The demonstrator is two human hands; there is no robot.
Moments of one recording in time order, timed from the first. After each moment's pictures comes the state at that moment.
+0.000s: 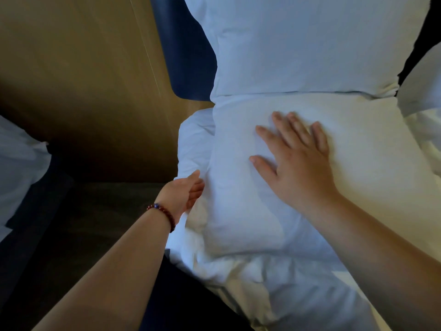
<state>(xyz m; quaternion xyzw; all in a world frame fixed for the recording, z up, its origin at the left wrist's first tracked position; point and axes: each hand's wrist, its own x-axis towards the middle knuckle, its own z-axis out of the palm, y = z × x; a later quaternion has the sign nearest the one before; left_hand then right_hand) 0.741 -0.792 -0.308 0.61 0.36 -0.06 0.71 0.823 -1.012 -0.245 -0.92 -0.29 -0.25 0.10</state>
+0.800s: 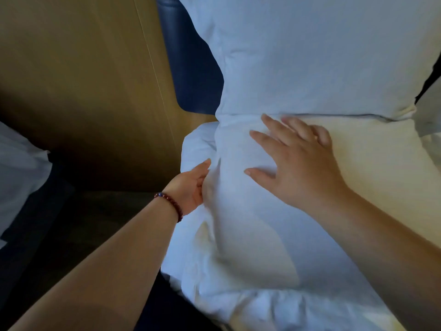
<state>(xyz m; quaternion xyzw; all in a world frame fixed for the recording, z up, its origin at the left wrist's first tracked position) 0.799 -0.775 -0.293 0.50 0.31 -0.06 0.81 0.856 -0.989 -0.213 -0.89 -0.37 -0.26 0.05</state>
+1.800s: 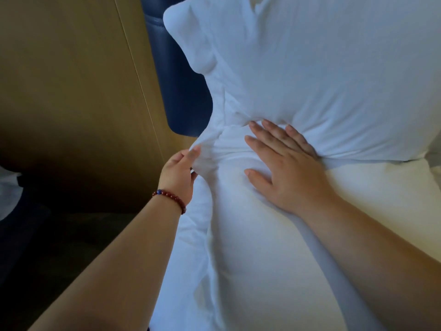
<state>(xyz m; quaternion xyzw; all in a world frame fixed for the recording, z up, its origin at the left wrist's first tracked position) 0.892 -0.728 -0.289 0.53 0.24 0.15 0.80 0.943 -0.947 -0.230 -0.85 -0.41 -0.31 0.09</state>
